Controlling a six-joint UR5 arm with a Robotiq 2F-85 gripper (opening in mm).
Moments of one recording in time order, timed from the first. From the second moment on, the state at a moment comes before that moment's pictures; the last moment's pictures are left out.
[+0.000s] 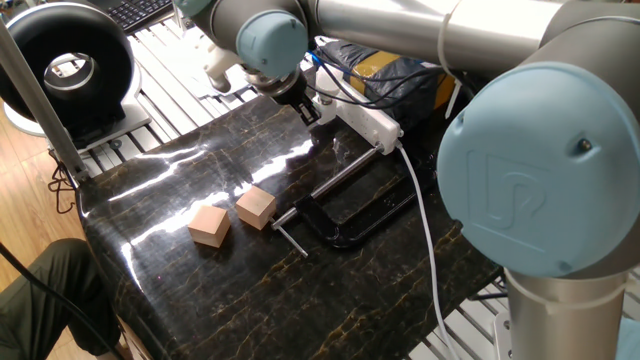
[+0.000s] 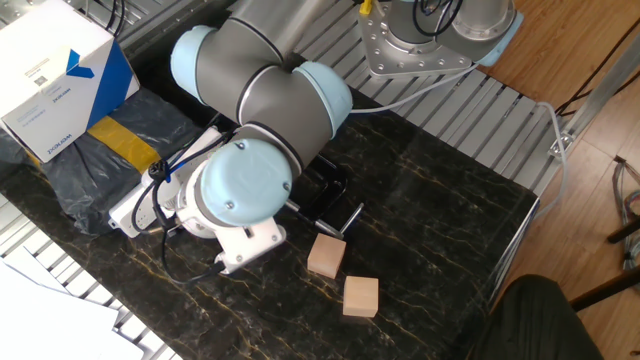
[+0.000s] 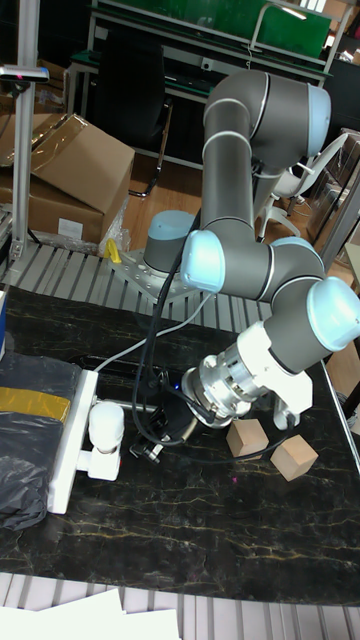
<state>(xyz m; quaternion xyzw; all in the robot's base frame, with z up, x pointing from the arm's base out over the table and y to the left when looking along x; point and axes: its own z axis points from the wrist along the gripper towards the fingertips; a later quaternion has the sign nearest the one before) 0.630 -0.026 0.043 0.57 -0.78 0.18 0.16</state>
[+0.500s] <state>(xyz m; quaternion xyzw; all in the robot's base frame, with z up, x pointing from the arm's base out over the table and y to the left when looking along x) 0.625 -0.015 0.049 0.57 -0.80 0.15 0.15</state>
